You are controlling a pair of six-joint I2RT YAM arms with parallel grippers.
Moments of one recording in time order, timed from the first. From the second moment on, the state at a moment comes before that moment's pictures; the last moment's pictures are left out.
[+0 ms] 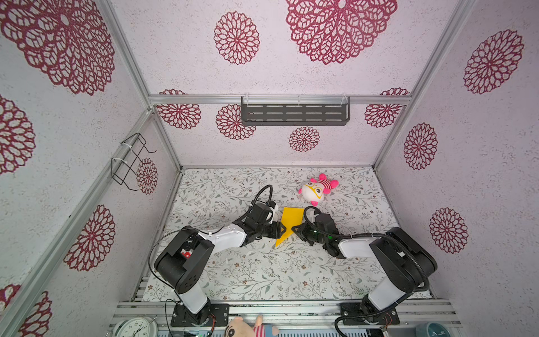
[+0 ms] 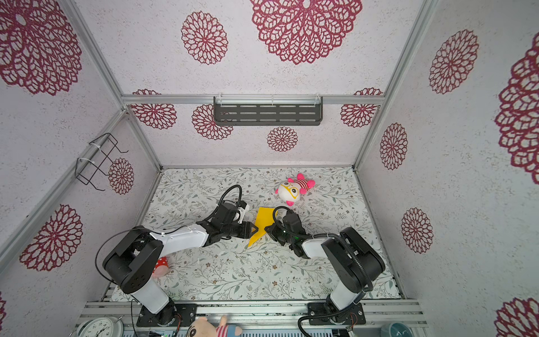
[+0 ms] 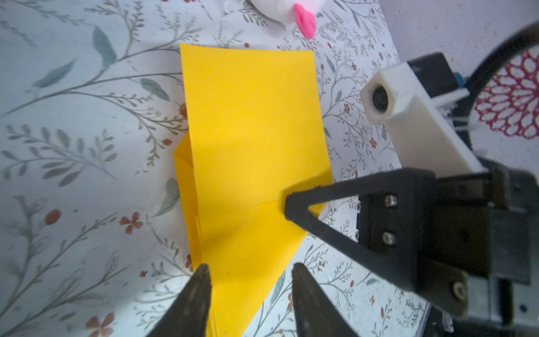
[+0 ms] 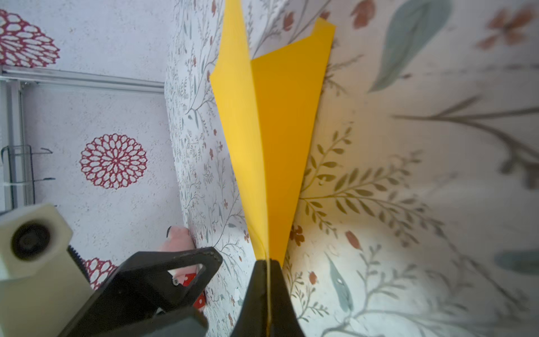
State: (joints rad) left arm -0.67 1.69 0.82 0.14 0.29 -0.46; right arm 0.58 1.61 0.54 0.49 -0.26 1.25
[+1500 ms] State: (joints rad) left arm -0.76 1.92 0.69 0.74 0.16 0.06; right arm 0.55 1.63 0.66 0.29 -0.29 1.39
